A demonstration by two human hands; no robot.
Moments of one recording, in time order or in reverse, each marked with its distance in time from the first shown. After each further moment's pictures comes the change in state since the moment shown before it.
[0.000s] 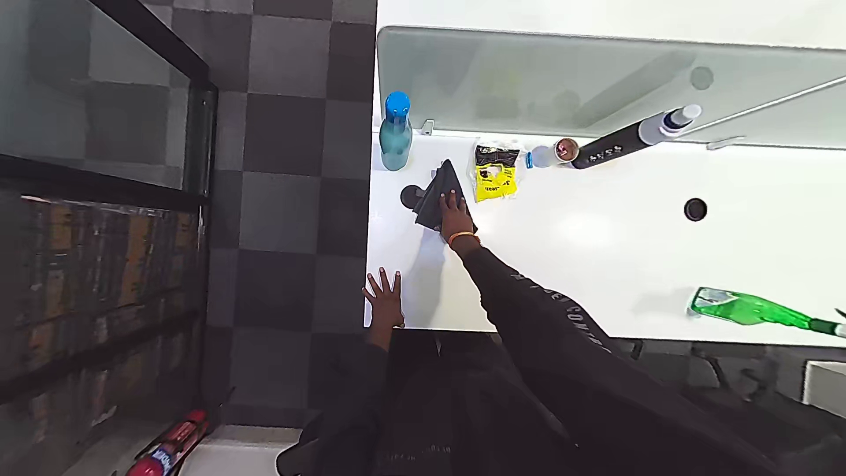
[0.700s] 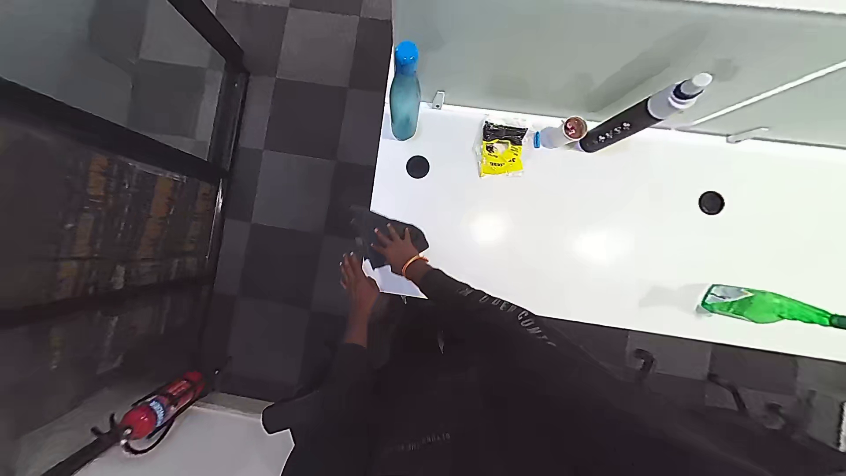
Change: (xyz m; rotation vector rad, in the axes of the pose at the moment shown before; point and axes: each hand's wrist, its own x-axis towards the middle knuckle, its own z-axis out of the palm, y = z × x) left_hand -0.056 -0.047 0.058 -0.574 0.664 -0.225; right_hand -0.141 -0.101 0.098 -0.199 -0.318 -0.678
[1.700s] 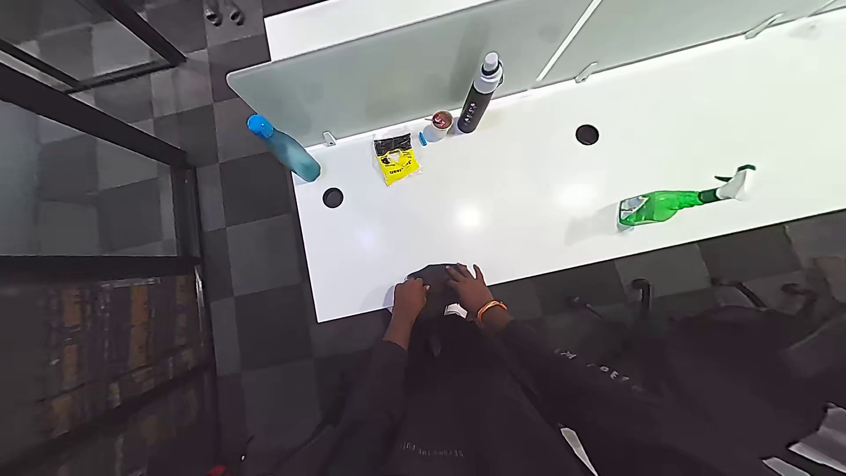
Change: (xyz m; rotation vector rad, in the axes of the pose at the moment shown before) left_hand -0.111 0.238 0.096 0.413 -0.705 0.521; right_hand -0.318 0.178 0.134 0.261 0.220 0.442
